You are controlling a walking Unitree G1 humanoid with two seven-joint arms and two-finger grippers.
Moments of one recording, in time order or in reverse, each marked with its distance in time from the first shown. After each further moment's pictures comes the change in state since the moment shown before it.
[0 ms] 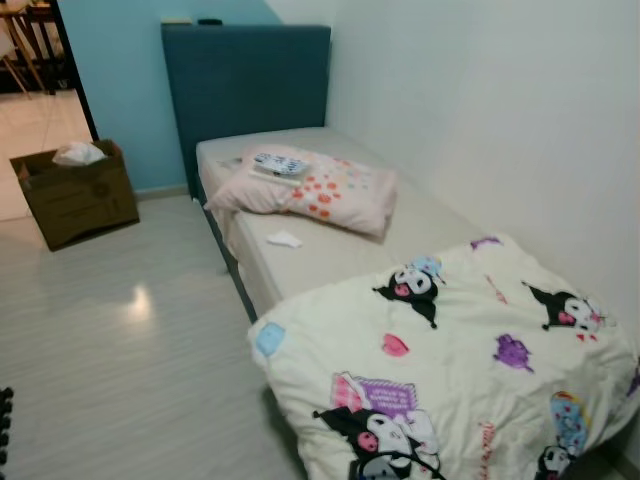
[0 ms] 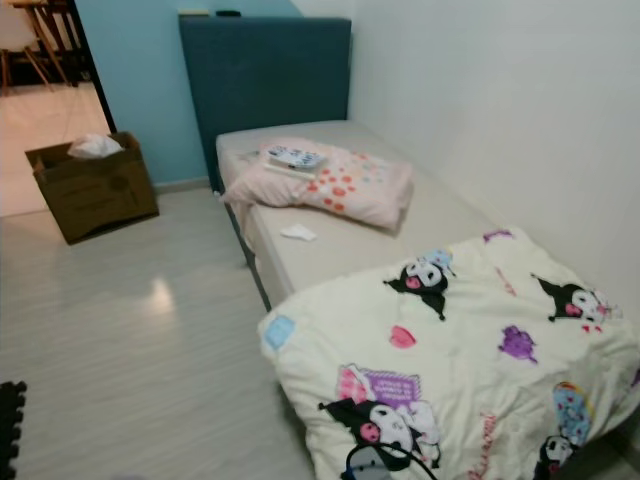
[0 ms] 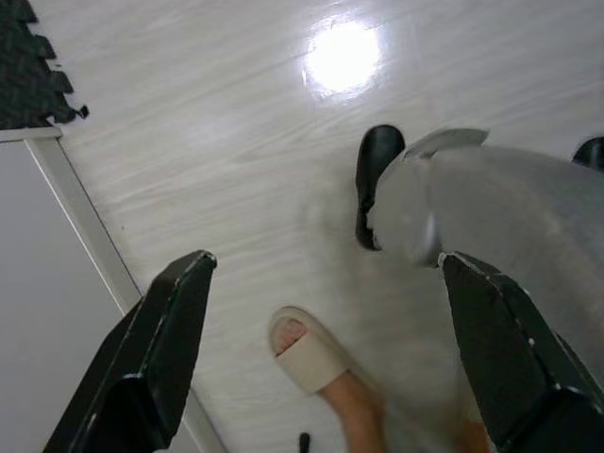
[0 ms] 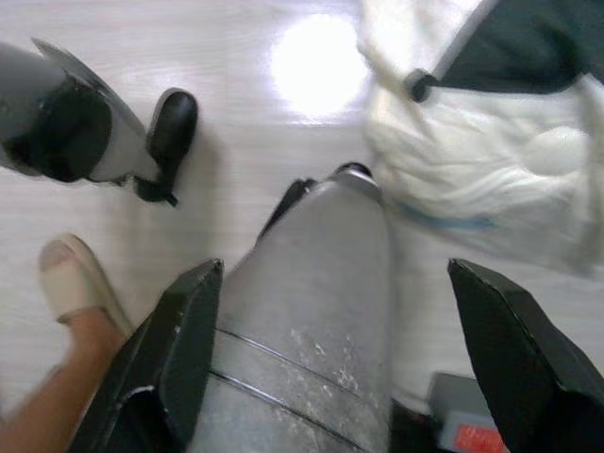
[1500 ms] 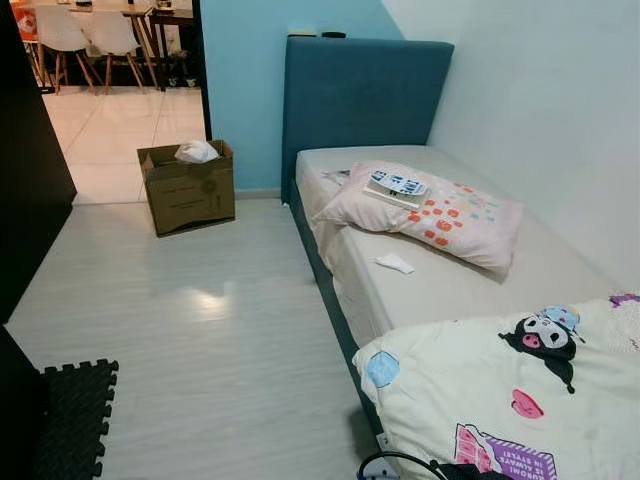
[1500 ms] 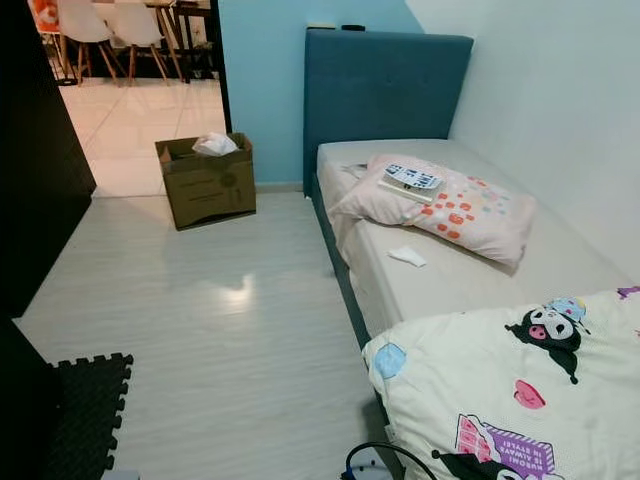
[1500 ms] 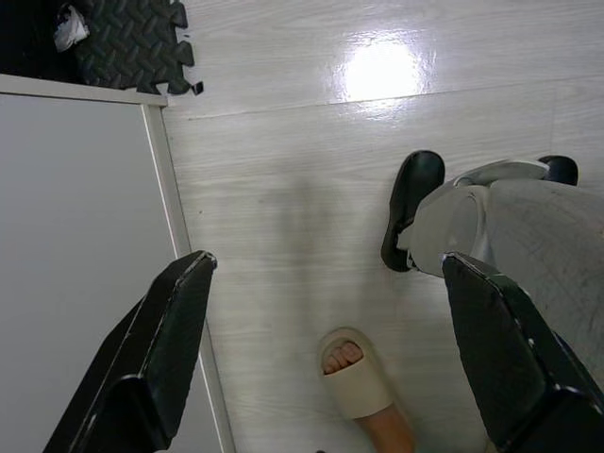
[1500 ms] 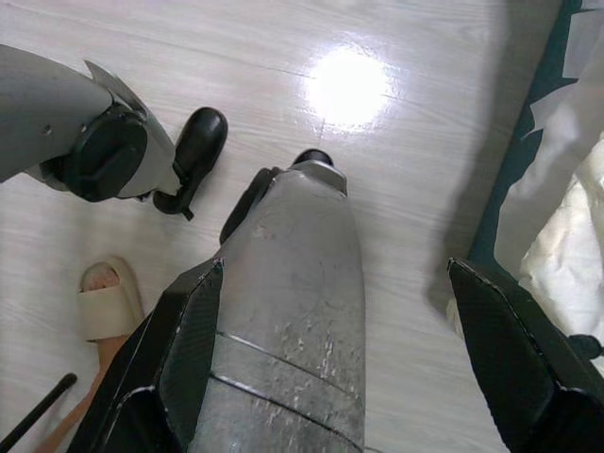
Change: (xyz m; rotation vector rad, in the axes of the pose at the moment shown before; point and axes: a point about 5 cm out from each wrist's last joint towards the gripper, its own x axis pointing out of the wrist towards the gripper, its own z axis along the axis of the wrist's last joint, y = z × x) left arm 0.001 0.006 0.009 -0.018 -0.015 0.018; right arm 0.000 -0.001 -0.002 -0.009 -0.007 -0.005
